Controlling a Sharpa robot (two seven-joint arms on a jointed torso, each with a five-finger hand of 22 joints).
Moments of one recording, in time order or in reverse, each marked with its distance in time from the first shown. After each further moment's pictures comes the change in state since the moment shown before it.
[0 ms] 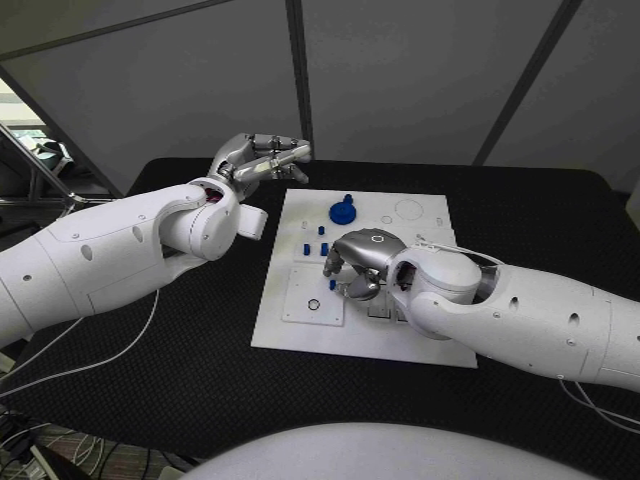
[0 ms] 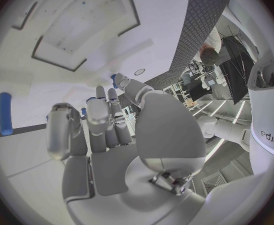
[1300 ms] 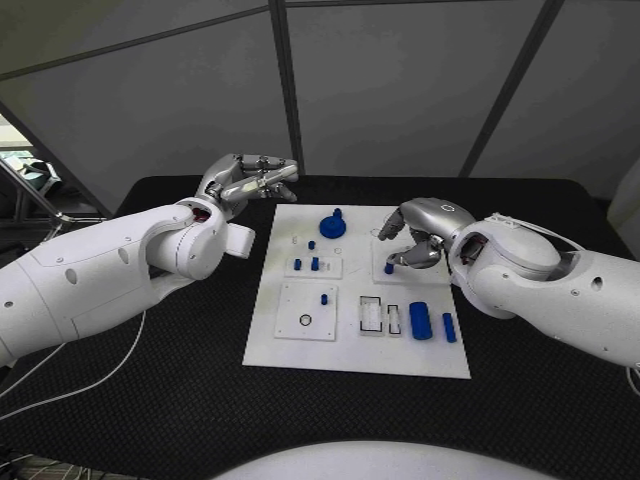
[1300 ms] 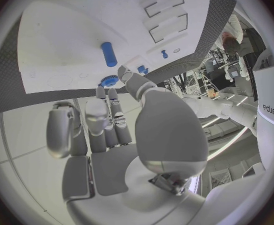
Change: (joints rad) left arm 0.000 -0.006 -0.005 -0.004 0.000 0.017 -0.006; left_hand 0.000 0.000 0.004 -0.004 0.000 0.000 0.000 0.000 0.001 0.000 0.000 0.000 0.000 0.000 0.000 -0.004 -0.001 0.000 0.000 0.000 0.000 -0.001; right arm 0.034 -0.232 0.101 0.045 0.055 -0.066 -0.029; right_hand 0.033 -0.051 -0.096 -0.004 -0.004 -0.001 -0.037 0.000 0.001 -0.035 0.003 0.016 0.002 -0.004 0.003 -0.015 -0.035 0.000 0.000 0.000 -0.016 0.000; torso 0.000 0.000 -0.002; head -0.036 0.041
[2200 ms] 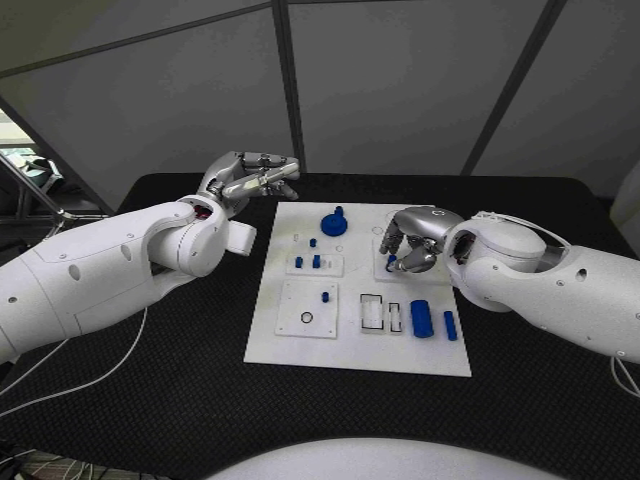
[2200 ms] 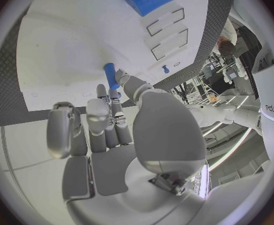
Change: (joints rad) left arm 0.000 0.003 -0.001 -0.007 0.000 0.004 -0.001; left_hand 0.000 0.000 0.000 0.000 0.000 0.000 0.000 0.000 0.001 0.000 0.000 0.000 0.001 0.000 0.000 0.000 -0.001 0.000 0.000 0.000 0.000 -0.001; right arm 0.000 0.048 0.000 -0.069 0.019 0.151 0.008; right_hand 0.015 0.038 0.003 0.025 0.000 0.040 0.036 0.007 0.006 0.081 -0.020 0.030 0.004 0.004 -0.004 0.009 0.015 0.000 0.004 -0.004 0.007 0.000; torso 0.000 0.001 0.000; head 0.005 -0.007
